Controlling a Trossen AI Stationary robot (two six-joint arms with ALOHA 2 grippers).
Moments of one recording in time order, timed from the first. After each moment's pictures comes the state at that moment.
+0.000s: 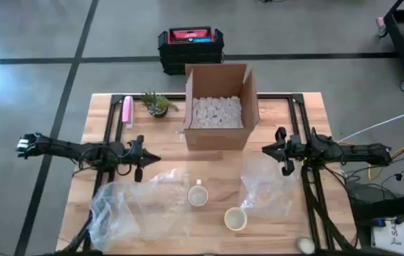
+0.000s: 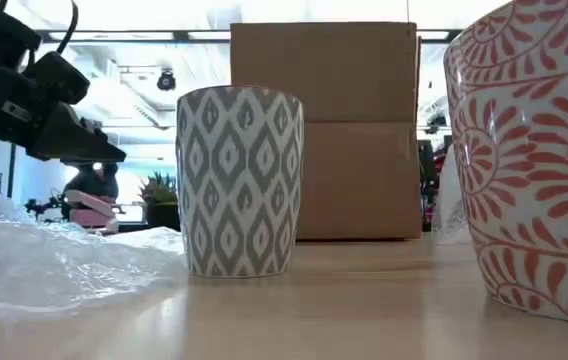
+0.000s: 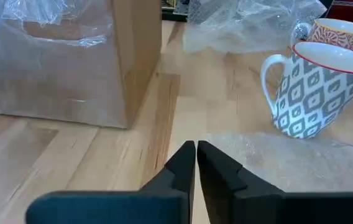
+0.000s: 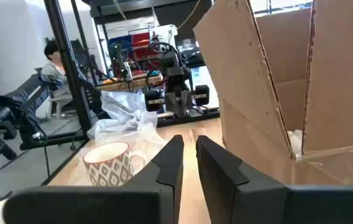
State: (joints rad) left arm -0.09 0.38 0.02 0.04 -0.15 -0.13; right arm -0.01 0.06 0.01 0.16 -0.03 0.16
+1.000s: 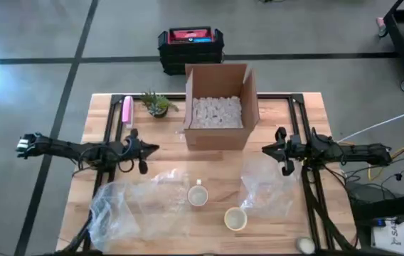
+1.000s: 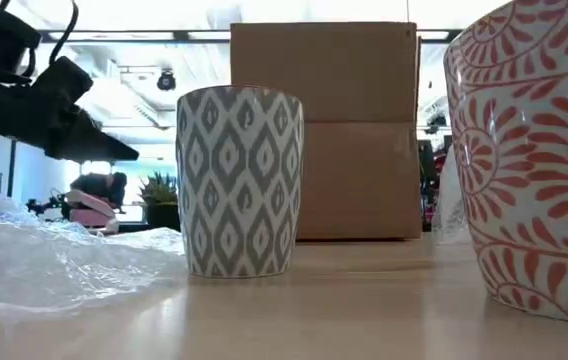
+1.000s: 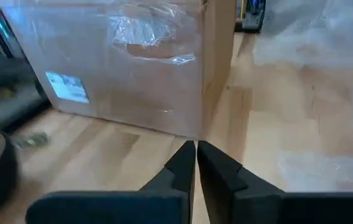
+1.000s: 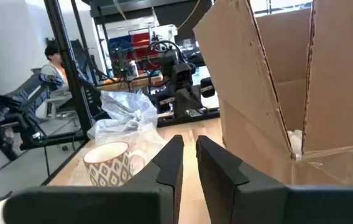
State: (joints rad) left arm -0.09 0.38 0.02 0.11 -0.42 -0.28; right arm -0.01 0.06 0.01 0.16 -0.03 0.16
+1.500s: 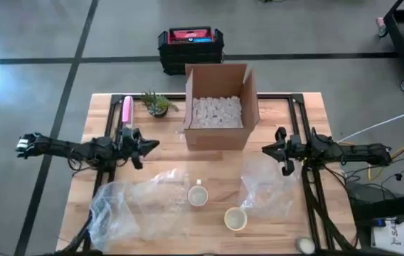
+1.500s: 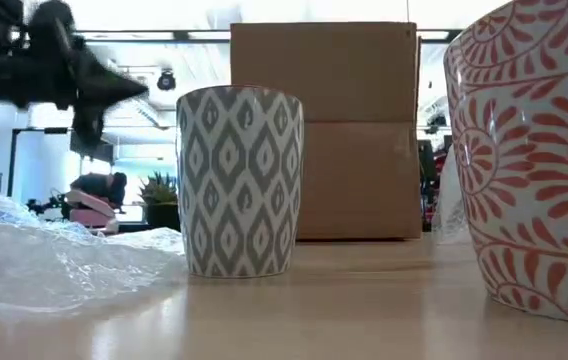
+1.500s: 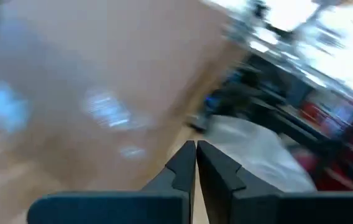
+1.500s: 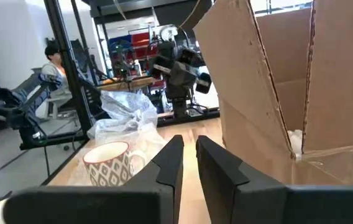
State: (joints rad) left arm -0.09 0.39 0.11 0.36 -0.29 -0.43; right arm -0.01 0.06 0.01 0.16 -0.03 0.16
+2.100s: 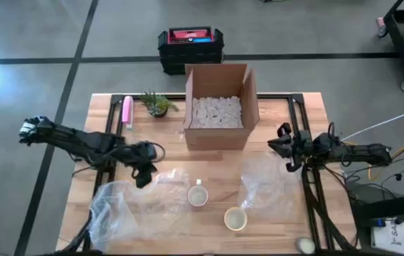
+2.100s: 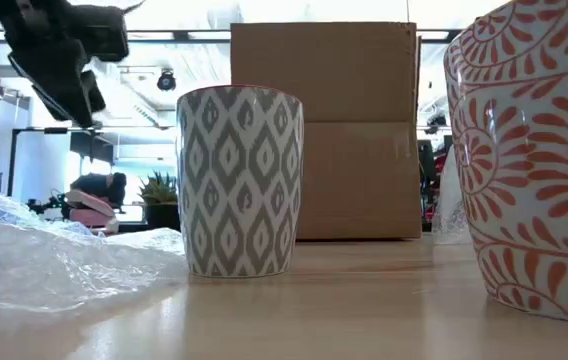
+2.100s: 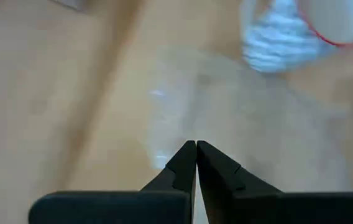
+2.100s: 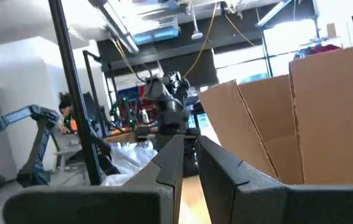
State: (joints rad) left arm -0.20 0.98 0.71 -0.66 0.05 -0.61; right arm -0.01 0.06 0.01 0.39 0.00 0.21
